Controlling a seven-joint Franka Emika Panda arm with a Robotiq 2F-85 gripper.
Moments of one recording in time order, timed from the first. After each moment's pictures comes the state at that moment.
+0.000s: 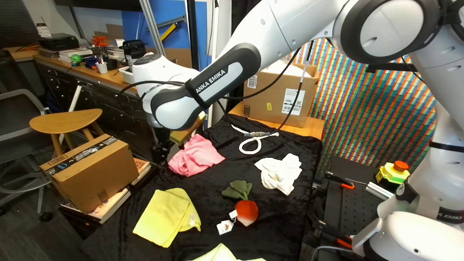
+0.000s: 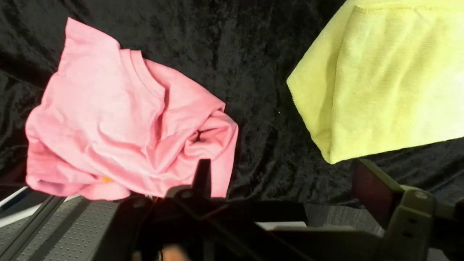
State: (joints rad) arm 0.25 0.83 0.05 -1.37 -0.21 2.21 0.28
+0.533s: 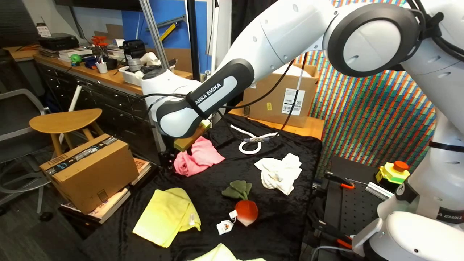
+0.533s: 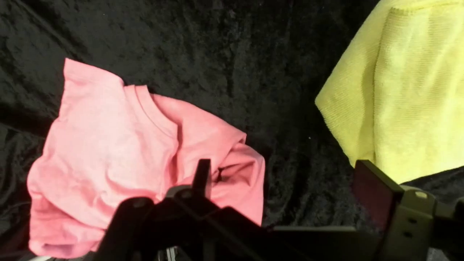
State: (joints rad) arm 0.25 0.90 0.01 -1.34 -0.16 2.20 0.33
